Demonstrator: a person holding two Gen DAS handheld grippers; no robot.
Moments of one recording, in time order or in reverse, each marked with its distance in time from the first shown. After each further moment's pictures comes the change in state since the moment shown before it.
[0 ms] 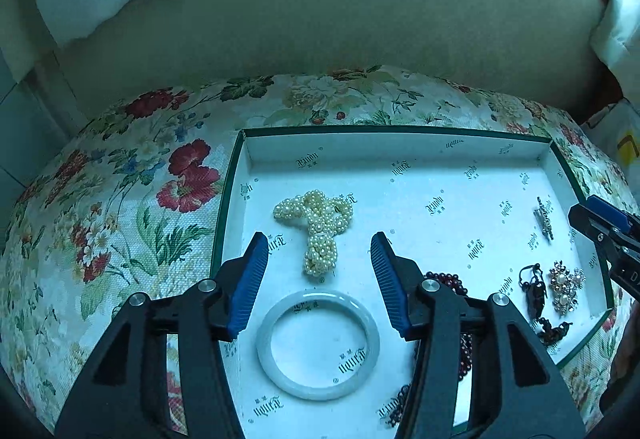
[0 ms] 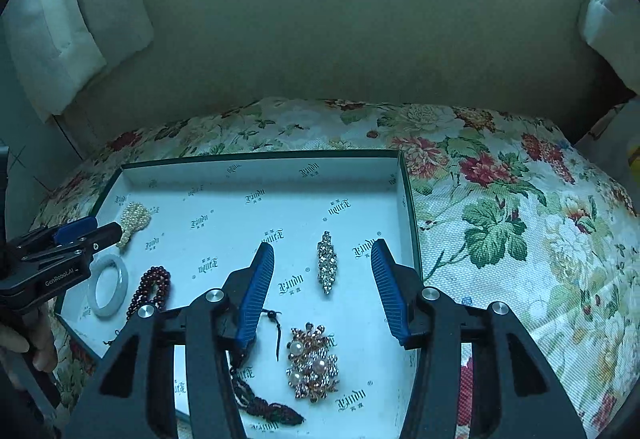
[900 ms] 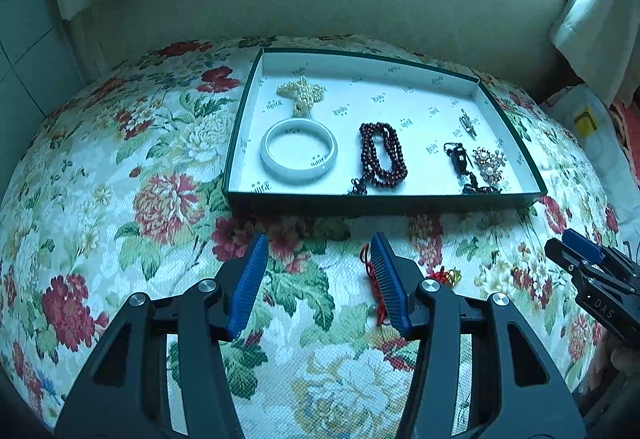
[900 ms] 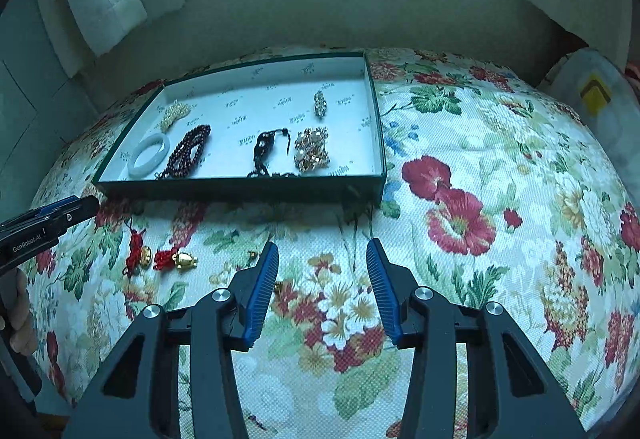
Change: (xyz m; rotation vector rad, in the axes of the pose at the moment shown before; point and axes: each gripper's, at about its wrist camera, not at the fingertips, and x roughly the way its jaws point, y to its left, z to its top) left arm -0.100 0.001 -0.119 -0.051 0.030 -0.068; right arm -0.094 0.000 -0.127 0.001 0.071 -0.033
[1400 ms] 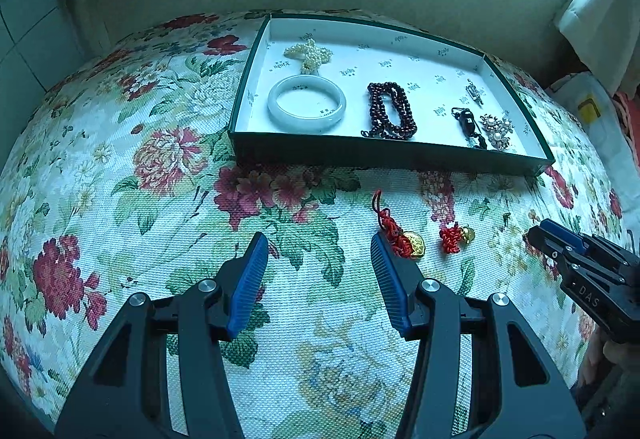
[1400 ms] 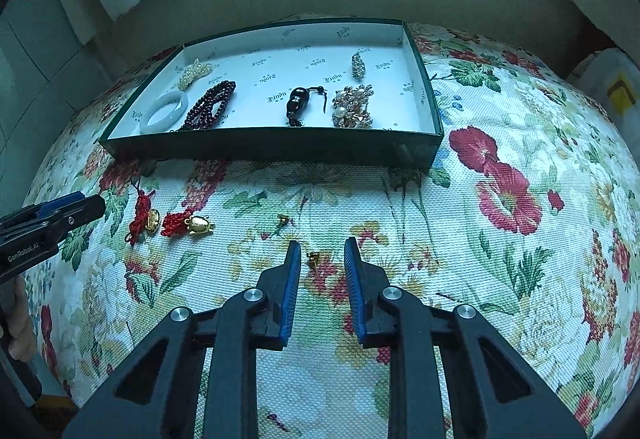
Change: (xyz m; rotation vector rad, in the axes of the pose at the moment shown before) left arm 0.006 0.004 -0.024 -0.009 0.050 0.004; right arm 0.023 0.022 -0.015 -0.062 0.062 0.040
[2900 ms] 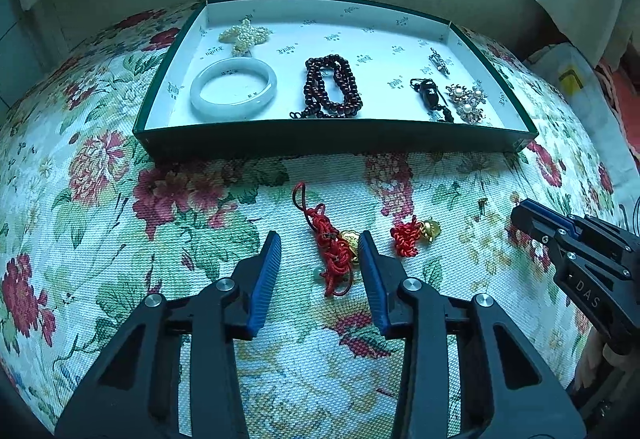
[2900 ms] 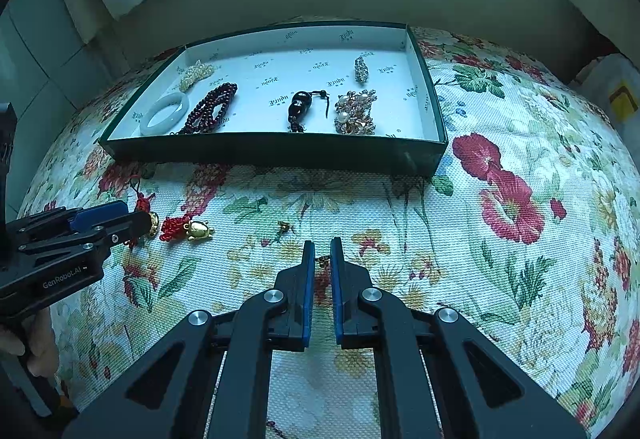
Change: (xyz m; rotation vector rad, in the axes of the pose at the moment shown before) left arm 0.028 -0.039 0.002 0.080 0.044 -0.076; right arm 0.000 0.001 0.004 -0.007 -0.010 0.002
